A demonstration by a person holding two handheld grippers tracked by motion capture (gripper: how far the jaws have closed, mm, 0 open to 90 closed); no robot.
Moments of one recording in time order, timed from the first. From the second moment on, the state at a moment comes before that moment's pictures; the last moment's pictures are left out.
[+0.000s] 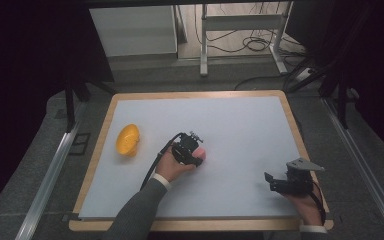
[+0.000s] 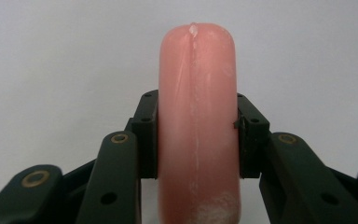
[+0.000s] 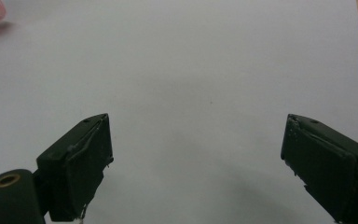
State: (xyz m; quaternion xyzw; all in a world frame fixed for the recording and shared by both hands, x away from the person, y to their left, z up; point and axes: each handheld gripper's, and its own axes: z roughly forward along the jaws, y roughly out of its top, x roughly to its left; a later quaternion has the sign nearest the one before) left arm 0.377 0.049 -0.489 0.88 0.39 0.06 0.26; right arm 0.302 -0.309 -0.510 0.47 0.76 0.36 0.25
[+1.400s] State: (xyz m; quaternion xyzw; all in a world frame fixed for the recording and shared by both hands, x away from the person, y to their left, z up) left arm 0.371 0.106 -0.460 0.86 0.41 0.09 0.29; right arm 0.302 -0.309 -0.511 0.47 0.77 0.36 0.25
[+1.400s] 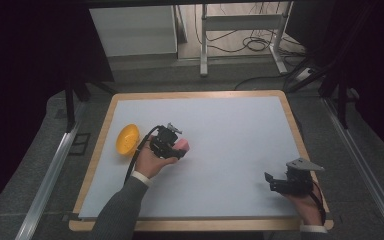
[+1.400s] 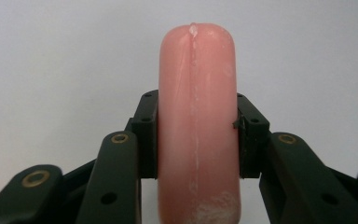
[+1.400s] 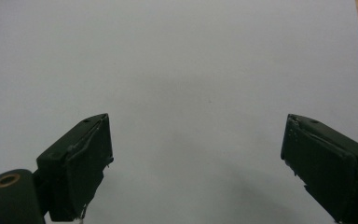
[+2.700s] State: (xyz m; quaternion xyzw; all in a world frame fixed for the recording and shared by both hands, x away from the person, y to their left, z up) left arm 0.375 0.151 -0.450 0.84 0.45 0.10 0.29; right arm 0.302 -0.309 -0.511 0.47 0.76 0.36 0.25
